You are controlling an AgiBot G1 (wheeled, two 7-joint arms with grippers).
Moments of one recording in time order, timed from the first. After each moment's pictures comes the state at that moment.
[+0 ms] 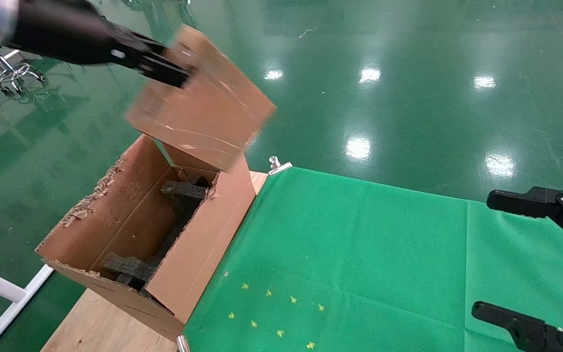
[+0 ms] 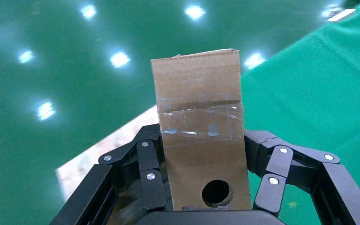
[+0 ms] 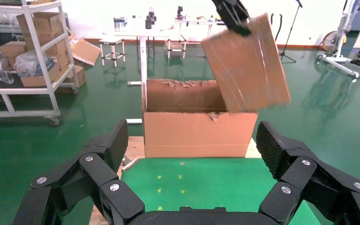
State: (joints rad) left arm -2.23 0.69 1.10 -0.78 1.56 1.43 -0.79; right arm 1.09 -0.59 -0.34 1.26 -0.69 -1.47 0.15
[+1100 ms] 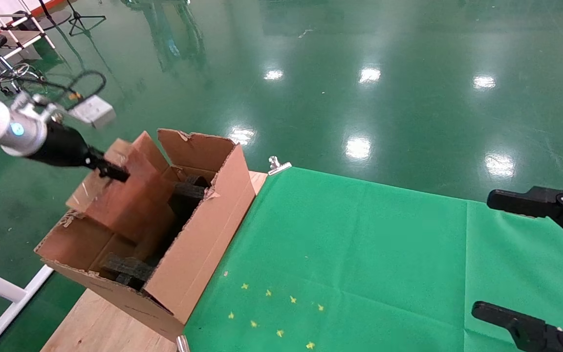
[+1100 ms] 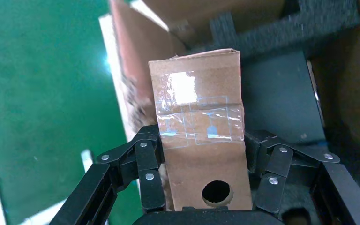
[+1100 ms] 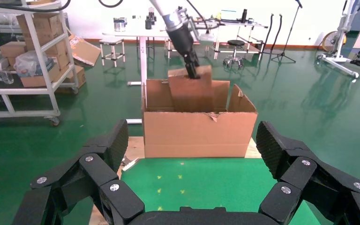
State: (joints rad) left arm -2.04 0.86 1.18 -0.02 1.74 1.10 -0.41; right arm 1.09 -0.59 -0.34 1.26 -0.69 -1.47 0.15
